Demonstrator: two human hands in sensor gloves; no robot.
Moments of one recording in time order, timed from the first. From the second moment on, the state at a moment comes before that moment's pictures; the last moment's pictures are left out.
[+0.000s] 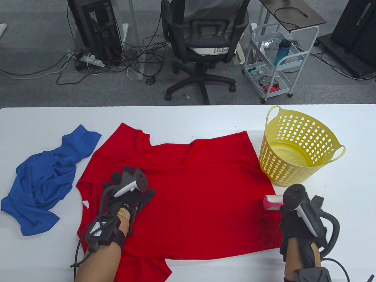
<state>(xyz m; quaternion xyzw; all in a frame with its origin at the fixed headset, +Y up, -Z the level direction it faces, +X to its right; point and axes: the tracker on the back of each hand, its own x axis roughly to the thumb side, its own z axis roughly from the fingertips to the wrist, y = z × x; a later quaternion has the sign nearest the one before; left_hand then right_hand) -0.227 -0.805 -0.363 -0.37 0.00 0.01 0.93 0.271 -0.677 -0.235 -0.28 0.09 0.95 0.07</state>
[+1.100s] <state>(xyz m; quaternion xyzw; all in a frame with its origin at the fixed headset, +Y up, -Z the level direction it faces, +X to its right) -0.244 -0.675 -0.296 -0.04 -0.07 0.04 1.00 -0.007 -0.751 -0.277 0.13 0.32 0.94 0.04</state>
